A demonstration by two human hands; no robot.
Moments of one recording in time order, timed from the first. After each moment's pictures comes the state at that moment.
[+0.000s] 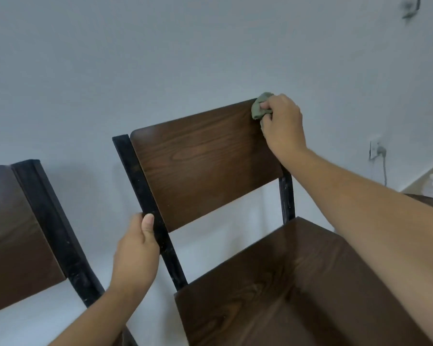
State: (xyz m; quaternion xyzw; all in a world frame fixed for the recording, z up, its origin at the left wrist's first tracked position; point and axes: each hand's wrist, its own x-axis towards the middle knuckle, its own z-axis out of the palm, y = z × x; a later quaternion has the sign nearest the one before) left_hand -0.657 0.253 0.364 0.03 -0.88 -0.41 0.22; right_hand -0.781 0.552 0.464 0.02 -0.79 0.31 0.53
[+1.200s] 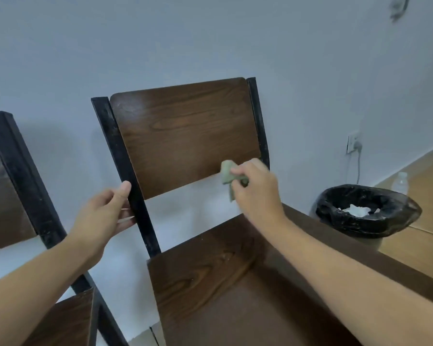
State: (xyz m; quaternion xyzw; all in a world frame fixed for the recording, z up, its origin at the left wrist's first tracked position) left_hand -0.660 0.232 0.360 0.03 -0.79 -0.60 0.12; right_hand -0.682 0.514 0.325 0.10 -0.82 0.35 0.45
